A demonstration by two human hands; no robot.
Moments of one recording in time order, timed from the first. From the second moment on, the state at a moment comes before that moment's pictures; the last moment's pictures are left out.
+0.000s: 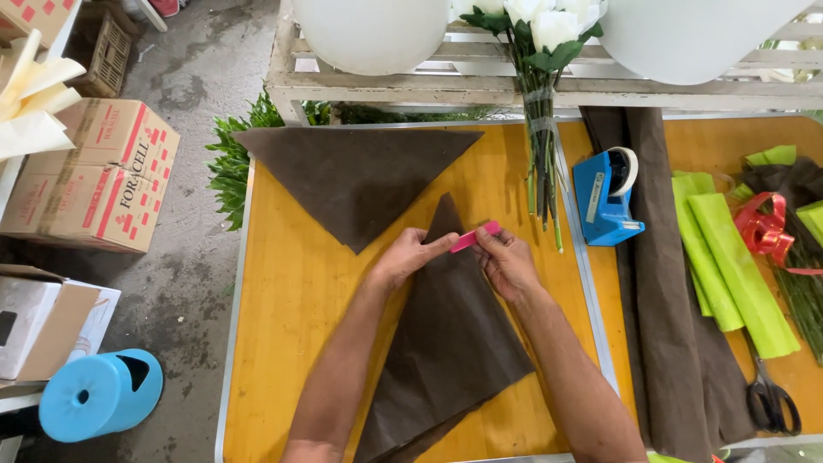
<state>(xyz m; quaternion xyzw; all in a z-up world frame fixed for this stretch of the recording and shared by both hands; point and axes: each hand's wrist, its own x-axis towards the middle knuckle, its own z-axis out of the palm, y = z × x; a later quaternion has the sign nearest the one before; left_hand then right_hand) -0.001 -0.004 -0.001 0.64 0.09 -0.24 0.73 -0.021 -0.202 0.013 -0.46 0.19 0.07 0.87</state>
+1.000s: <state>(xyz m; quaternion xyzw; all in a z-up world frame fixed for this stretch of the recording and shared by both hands) 0.014 0.034 0.038 0.65 0.05 -0.11 0.75 -0.120 -0.229 0.068 -0.68 0.22 -0.16 0.68</state>
